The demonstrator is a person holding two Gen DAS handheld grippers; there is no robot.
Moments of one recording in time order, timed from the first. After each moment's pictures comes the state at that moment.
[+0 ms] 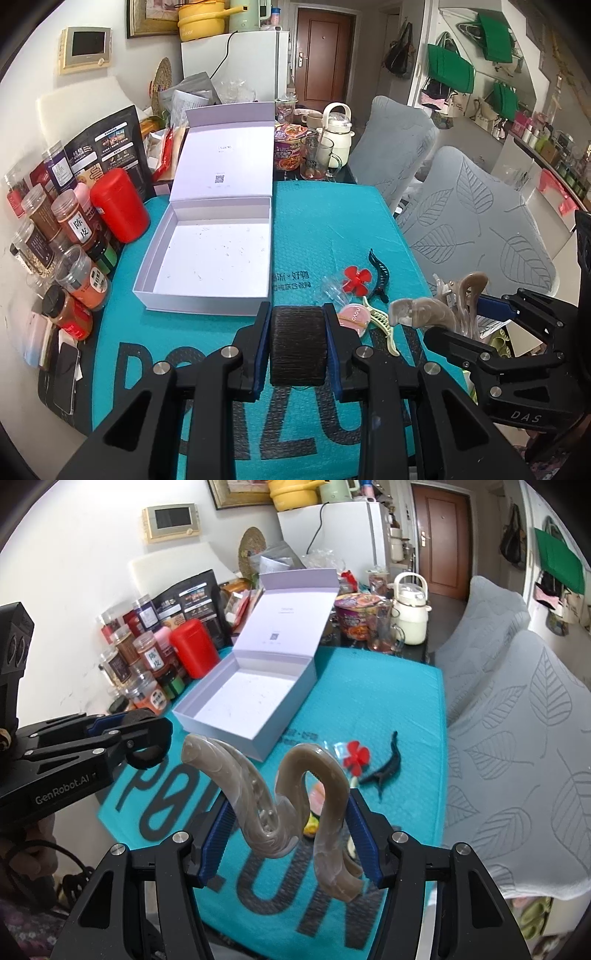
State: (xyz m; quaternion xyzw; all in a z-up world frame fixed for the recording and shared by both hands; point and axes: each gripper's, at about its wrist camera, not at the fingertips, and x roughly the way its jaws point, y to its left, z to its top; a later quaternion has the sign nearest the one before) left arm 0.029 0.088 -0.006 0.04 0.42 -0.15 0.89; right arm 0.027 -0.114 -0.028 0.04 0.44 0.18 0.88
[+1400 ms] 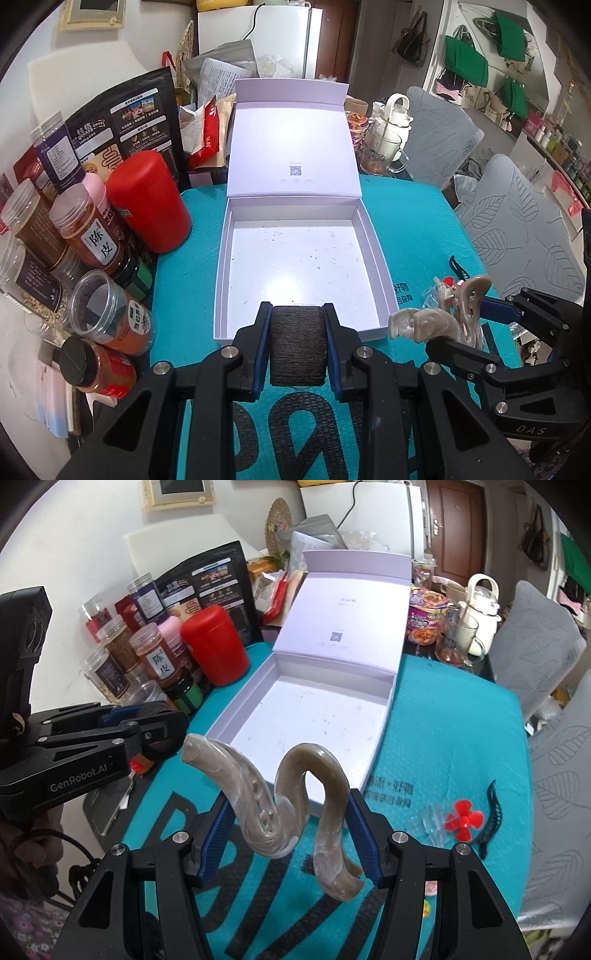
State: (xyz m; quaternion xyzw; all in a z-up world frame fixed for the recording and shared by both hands) left arm 0.157 0.222 -0.042 0.04 0.46 -0.17 0.87; right arm 0.131 0.043 -0.054 0.04 0.47 0.18 0.87
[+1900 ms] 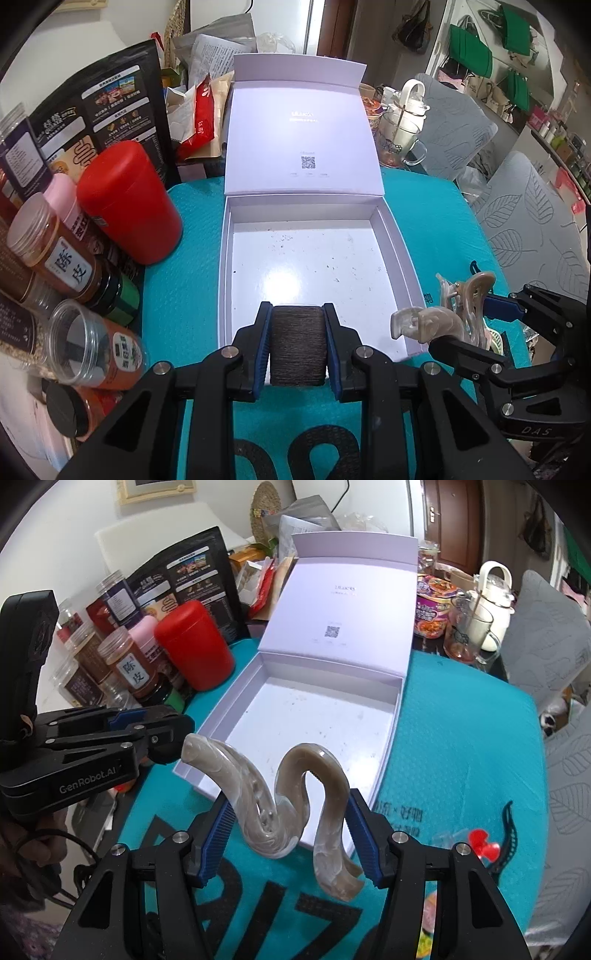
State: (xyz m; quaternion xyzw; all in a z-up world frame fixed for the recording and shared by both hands) left arm 0.222 0.225 -0.074 0.04 0.49 -0.18 0.85; right arm 0.187 0.049 -0.081 0.04 0.49 0.17 0.85
